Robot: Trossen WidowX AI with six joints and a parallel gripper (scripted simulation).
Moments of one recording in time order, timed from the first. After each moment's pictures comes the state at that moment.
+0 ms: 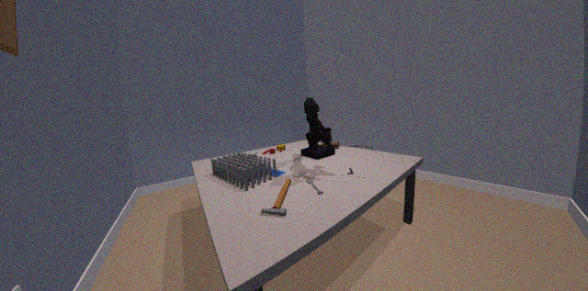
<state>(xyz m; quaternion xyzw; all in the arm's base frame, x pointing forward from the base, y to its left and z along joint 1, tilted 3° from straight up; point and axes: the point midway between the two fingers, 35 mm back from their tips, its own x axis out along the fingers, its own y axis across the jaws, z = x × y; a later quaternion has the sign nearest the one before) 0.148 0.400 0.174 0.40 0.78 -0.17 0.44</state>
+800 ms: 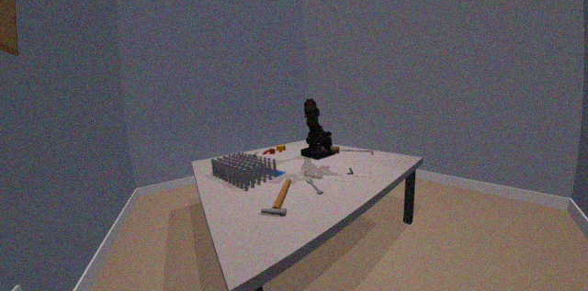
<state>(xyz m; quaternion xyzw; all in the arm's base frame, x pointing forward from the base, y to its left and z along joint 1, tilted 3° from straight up) 0.152 0.406 0.151 0.40 0.78 -0.17 0.44</state>
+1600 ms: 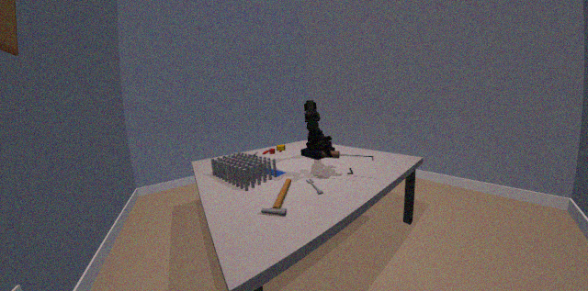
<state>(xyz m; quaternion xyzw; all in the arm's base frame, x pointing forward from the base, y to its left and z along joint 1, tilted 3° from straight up) 0.155 0.410 0.126 0.40 0.78 -0.17 0.44</state>
